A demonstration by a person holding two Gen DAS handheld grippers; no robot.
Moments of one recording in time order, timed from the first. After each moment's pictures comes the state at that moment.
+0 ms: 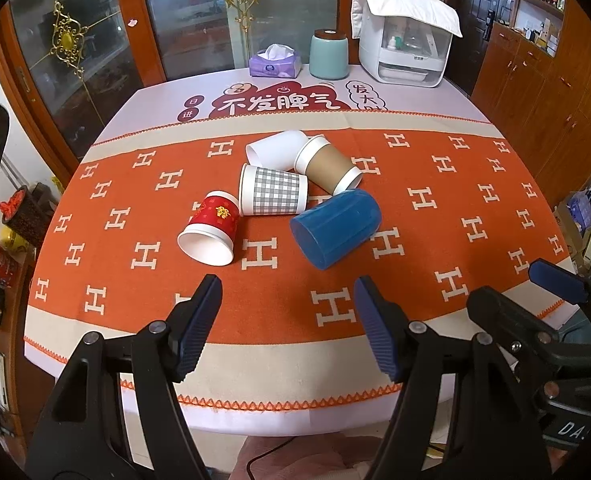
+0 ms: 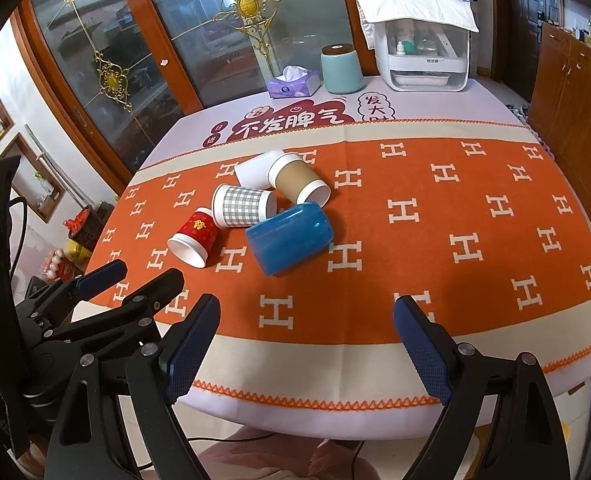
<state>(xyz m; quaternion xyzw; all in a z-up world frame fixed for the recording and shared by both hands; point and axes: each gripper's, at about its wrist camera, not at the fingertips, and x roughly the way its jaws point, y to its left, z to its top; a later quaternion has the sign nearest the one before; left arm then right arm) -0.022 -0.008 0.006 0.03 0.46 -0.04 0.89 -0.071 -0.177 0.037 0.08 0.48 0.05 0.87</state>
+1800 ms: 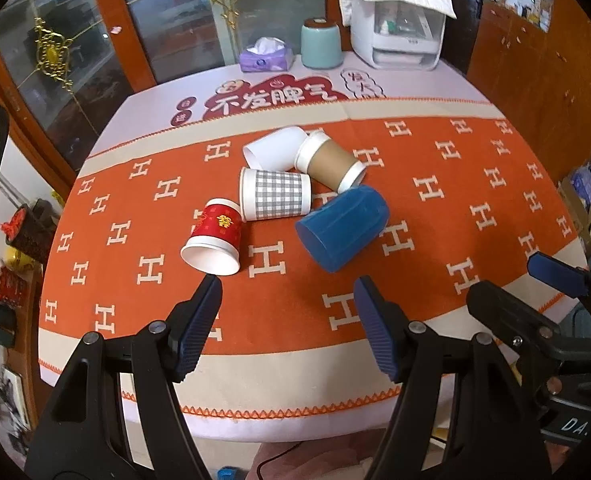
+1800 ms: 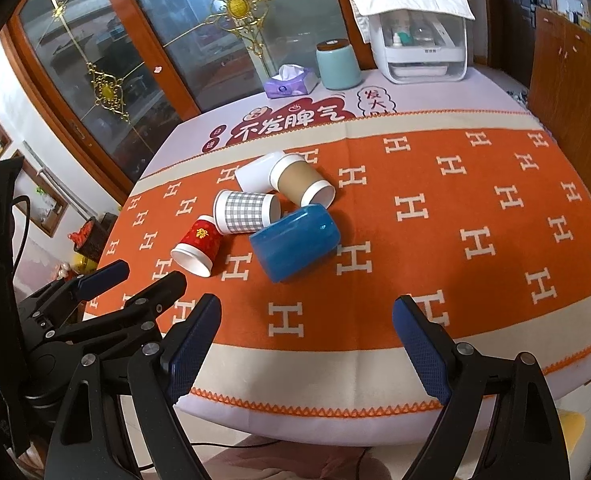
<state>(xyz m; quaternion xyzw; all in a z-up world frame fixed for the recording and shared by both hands) 0.006 -0.016 0.005 0.07 0.48 -0.05 0.87 -0.048 -0.180 0.025 0.11 0.49 0.05 0.87</state>
